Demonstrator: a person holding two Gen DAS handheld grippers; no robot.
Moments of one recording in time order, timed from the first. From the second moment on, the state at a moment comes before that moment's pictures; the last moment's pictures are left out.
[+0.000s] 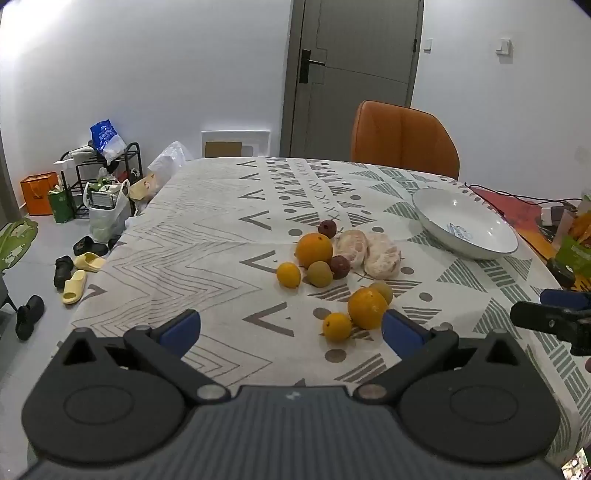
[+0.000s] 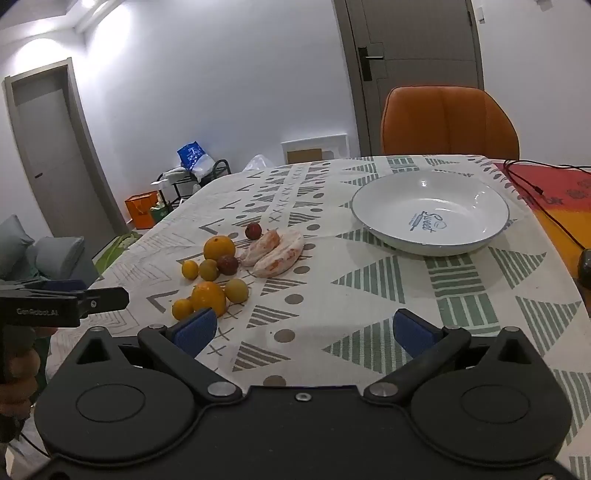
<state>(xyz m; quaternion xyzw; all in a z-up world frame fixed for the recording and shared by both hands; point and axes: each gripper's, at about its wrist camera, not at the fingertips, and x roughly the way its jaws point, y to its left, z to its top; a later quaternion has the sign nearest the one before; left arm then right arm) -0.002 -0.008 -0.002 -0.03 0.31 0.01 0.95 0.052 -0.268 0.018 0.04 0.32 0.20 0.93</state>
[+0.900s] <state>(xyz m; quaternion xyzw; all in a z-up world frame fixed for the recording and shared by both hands) -0.002 -0.004 0.000 -0.04 0.31 0.00 0.95 0.052 -0.268 0.021 0.03 0.32 0.20 0.93</state>
